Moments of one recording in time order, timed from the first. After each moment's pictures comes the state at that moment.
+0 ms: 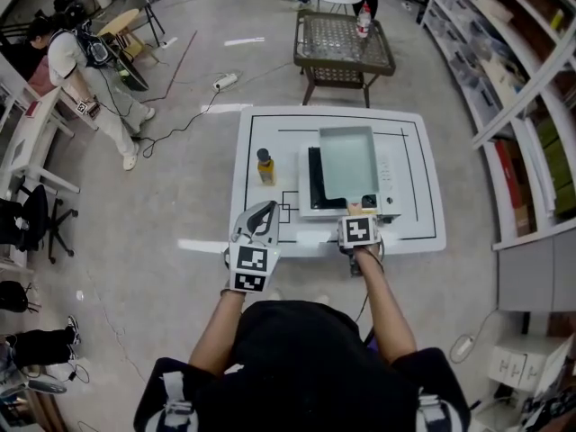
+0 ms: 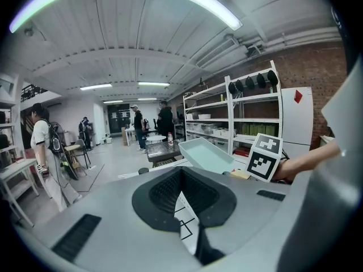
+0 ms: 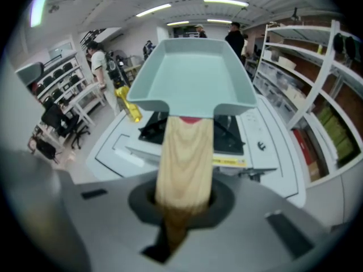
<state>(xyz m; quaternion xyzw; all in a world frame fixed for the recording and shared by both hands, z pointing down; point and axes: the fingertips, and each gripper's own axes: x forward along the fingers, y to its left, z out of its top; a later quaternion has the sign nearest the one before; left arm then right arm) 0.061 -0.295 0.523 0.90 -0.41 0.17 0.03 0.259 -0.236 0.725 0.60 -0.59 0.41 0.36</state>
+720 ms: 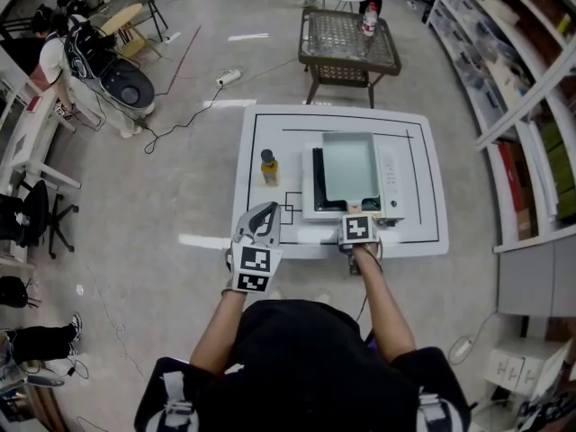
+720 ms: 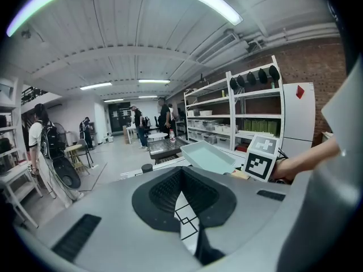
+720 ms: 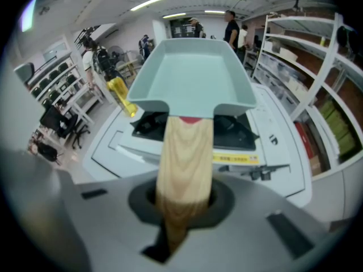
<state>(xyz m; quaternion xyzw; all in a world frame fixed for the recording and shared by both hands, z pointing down) 0.056 -0.305 0.536 0.89 -0.41 0.19 0.03 0.257 -0.245 0.749 0.59 -0.57 0.43 0.37</state>
